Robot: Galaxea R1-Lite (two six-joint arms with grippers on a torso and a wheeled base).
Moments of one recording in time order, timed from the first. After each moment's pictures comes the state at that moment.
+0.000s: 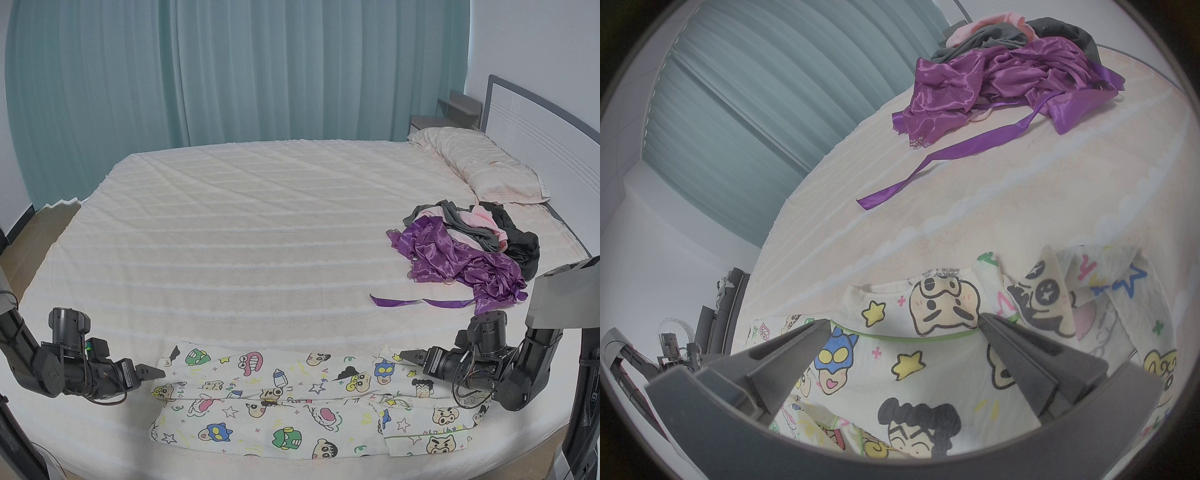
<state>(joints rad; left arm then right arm) 0.14 1.90 -0.34 -0.61 -0.38 -0.31 0.29 2.25 -0.40 -1.21 0.13 0.64</state>
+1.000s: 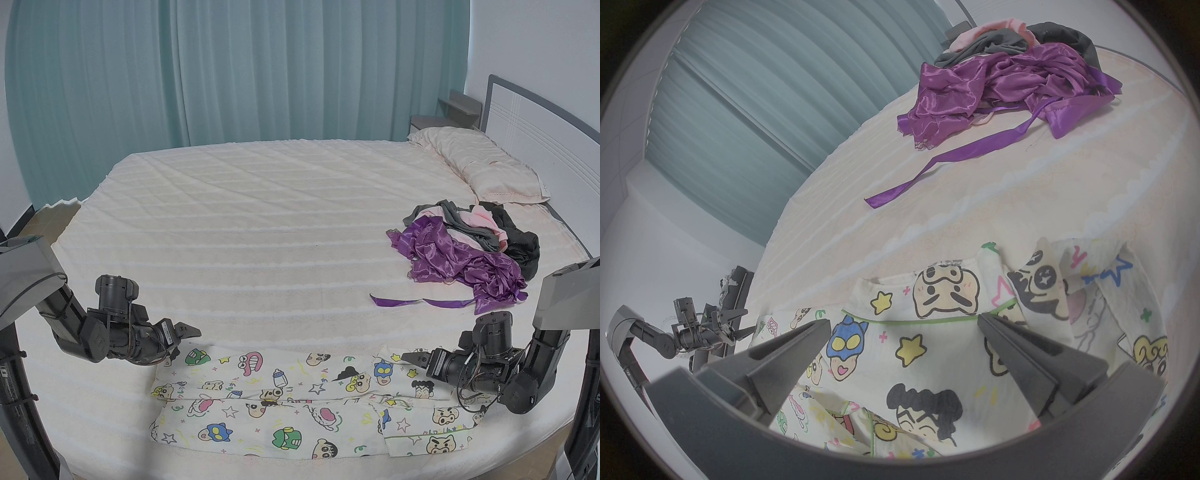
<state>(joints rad) -0.03 2.12 -0.73 -0.57 -0.32 -0.52 0.31 2.20 -0.35 -1.22 0.13 0.64</state>
